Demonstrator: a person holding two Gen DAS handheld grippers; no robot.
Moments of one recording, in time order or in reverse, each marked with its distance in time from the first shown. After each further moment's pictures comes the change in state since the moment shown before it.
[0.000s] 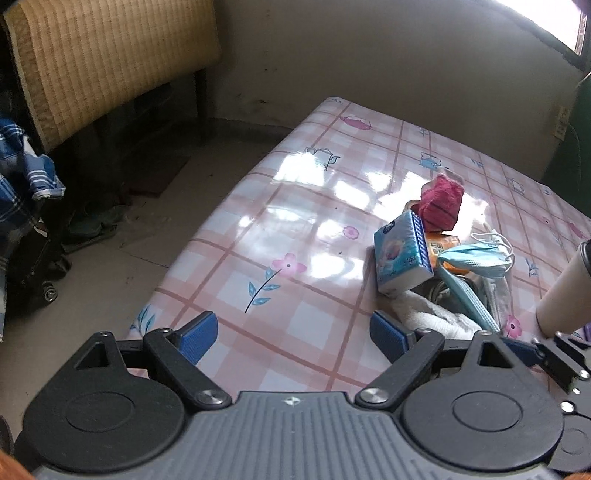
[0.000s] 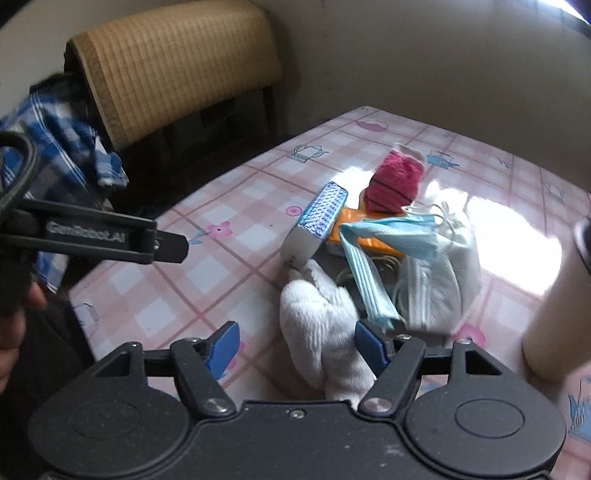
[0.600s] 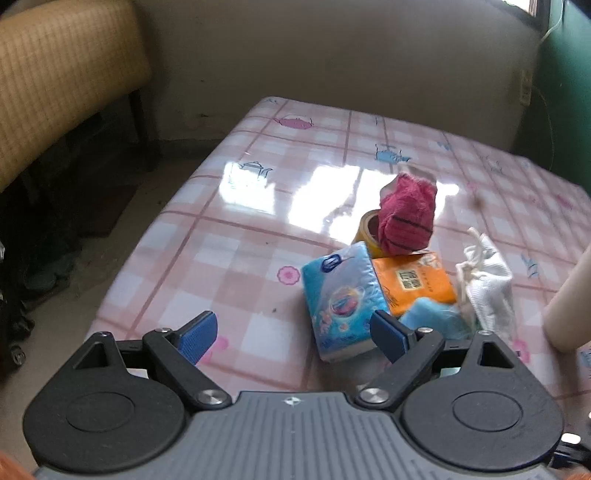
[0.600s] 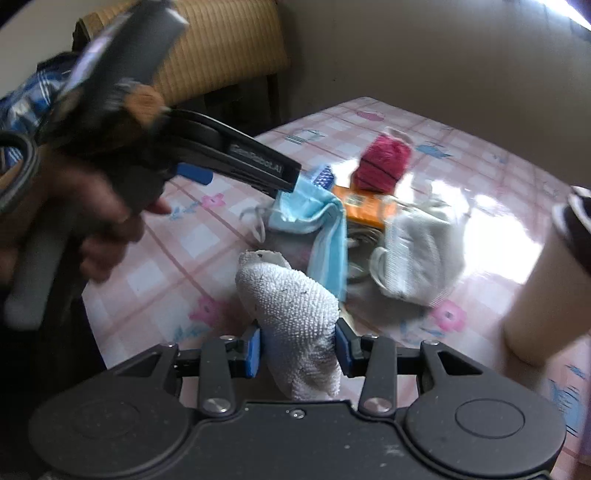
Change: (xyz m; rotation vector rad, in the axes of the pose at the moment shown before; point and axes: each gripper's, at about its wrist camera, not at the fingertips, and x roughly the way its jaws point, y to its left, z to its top) left arm 0.071 -0.050 0.032 0.165 -0.021 -0.073; right arm -0.038 -0.022 -0.035 -0.024 0.018 0.007
